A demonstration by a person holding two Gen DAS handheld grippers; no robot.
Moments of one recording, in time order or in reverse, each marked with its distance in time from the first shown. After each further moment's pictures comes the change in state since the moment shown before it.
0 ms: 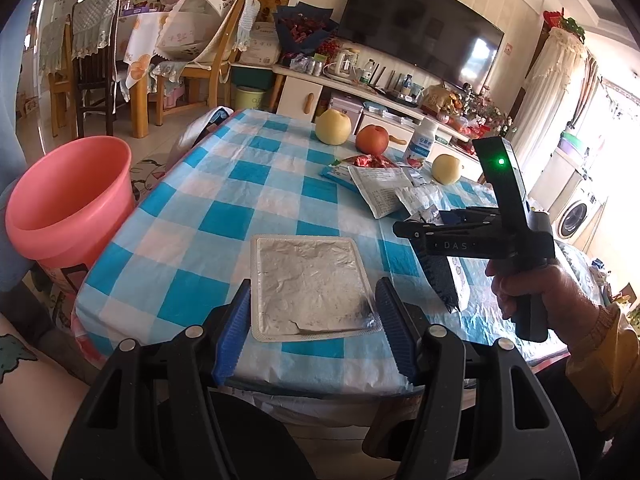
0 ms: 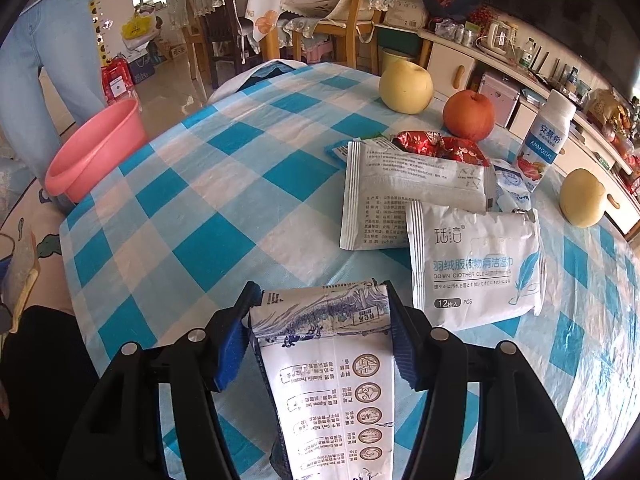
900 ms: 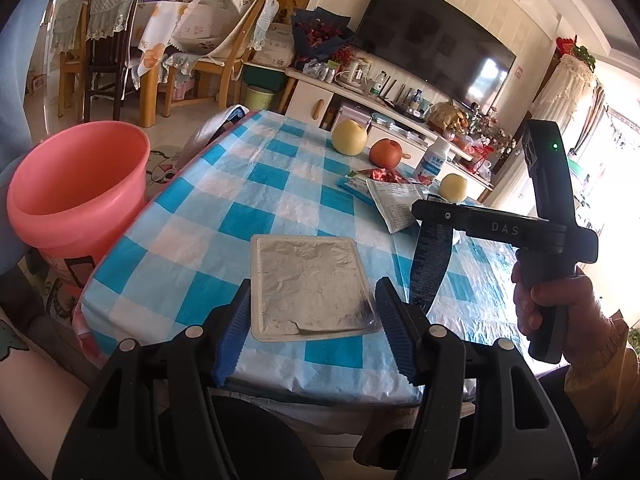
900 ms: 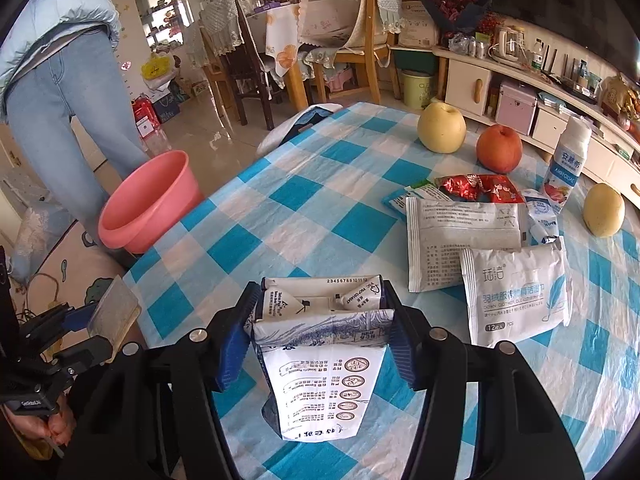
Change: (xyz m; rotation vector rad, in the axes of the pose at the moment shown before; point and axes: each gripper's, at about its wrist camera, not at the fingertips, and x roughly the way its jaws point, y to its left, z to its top) left arm -0.005 0.035 0.006 -0.088 -0.025 -0.025; right arm -0.035 0.035 0.027 0.065 -0.090 0.132
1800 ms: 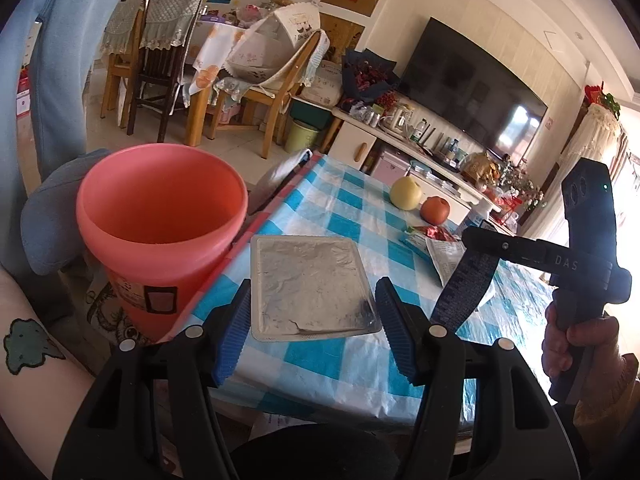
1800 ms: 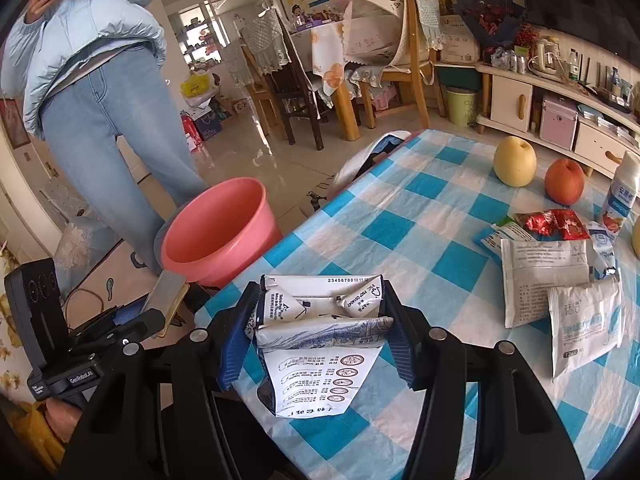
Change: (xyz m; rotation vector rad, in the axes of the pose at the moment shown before) left arm -0.041 0.085 0.020 -0.114 -0.150 0.095; right arm 0.000 0.081 0.034 -0.010 -0.070 0.162
